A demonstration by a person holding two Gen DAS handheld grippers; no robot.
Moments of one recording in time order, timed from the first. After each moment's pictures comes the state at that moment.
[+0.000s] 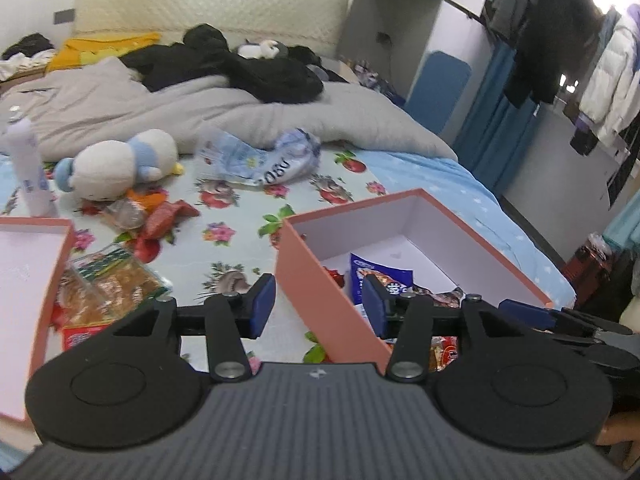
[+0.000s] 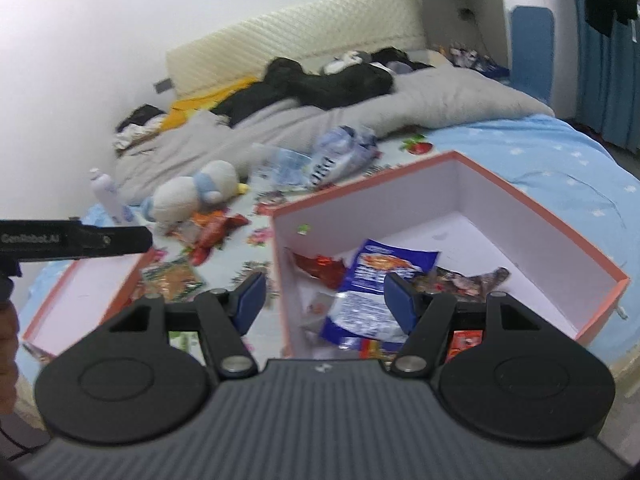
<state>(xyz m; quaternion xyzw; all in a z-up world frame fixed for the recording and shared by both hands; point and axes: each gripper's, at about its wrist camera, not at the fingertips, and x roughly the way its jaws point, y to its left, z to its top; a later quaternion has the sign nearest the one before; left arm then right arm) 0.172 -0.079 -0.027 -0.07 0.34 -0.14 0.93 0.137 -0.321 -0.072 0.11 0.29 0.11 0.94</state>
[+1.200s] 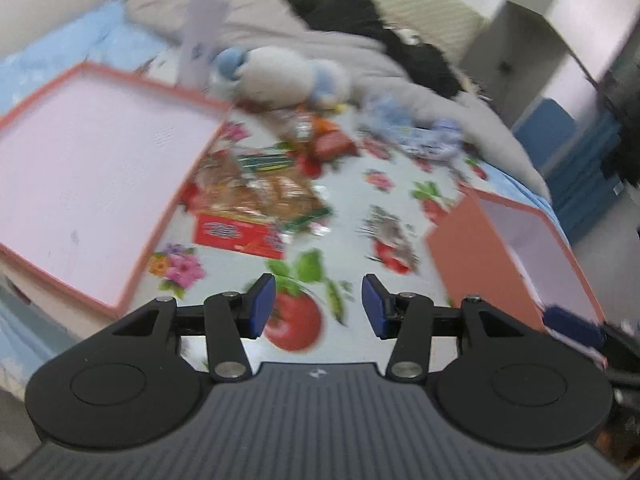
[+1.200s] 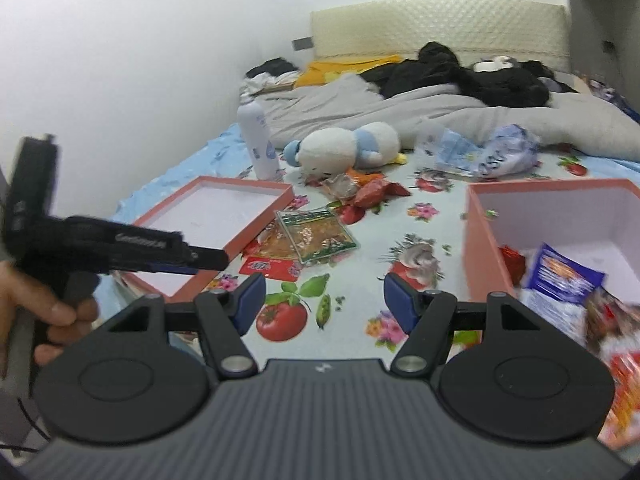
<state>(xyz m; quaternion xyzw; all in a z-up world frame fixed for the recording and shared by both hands) 0.146 0.098 -0.128 -0.21 0.39 0.01 0.90 0.133 -0.176 -0.102 0.02 0.29 0.30 0.91</state>
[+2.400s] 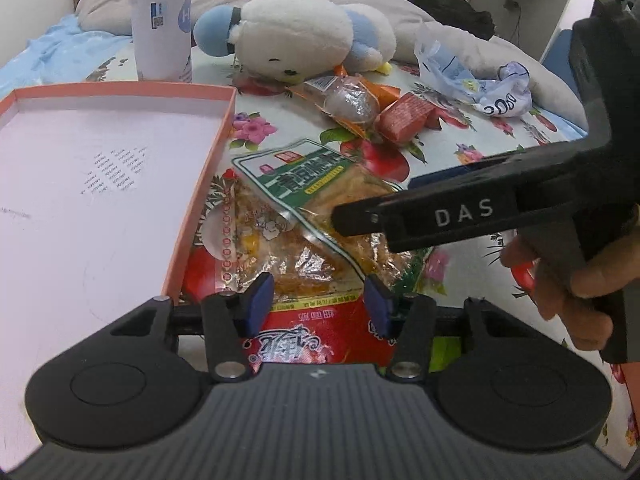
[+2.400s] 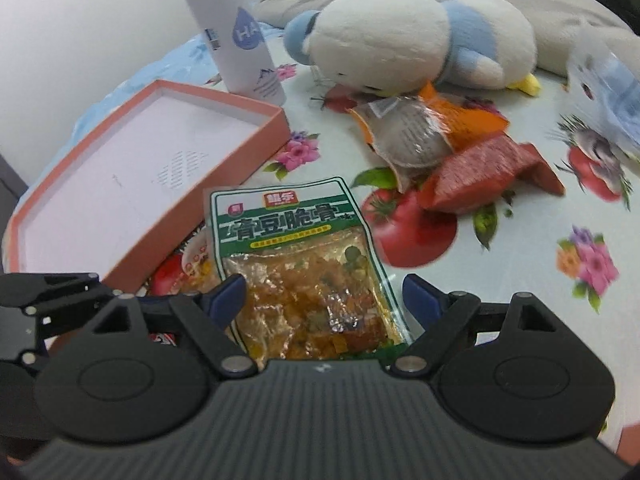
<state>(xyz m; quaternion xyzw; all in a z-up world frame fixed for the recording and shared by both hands) 0.300 0.135 -0.240 -0.10 0.43 -0.01 0.90 0.385 -0.002 -0.218 -0.06 0.43 0.39 0.81</state>
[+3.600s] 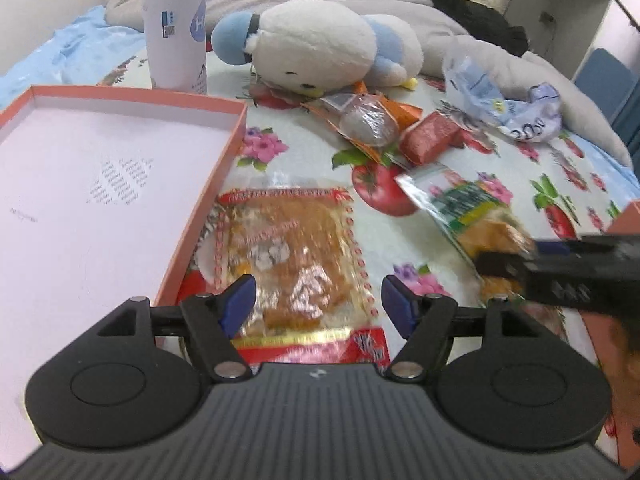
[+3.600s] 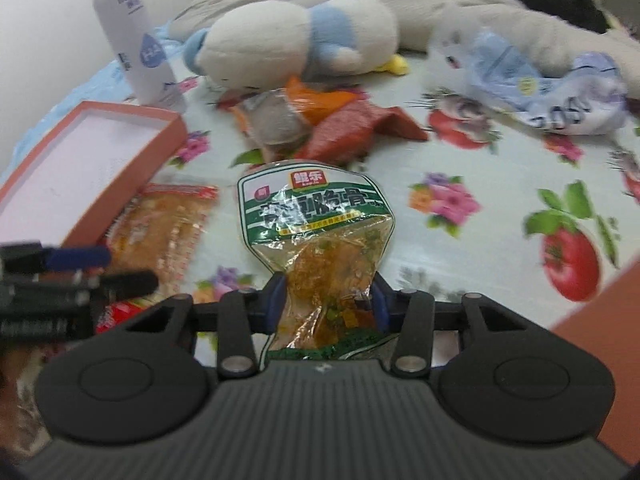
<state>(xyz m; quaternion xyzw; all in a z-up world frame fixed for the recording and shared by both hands) 0.328 0.123 -0.227 -0.11 0.43 0.05 0.89 0.369 -0.085 -0.210 -0.05 0.43 0.24 0.87</state>
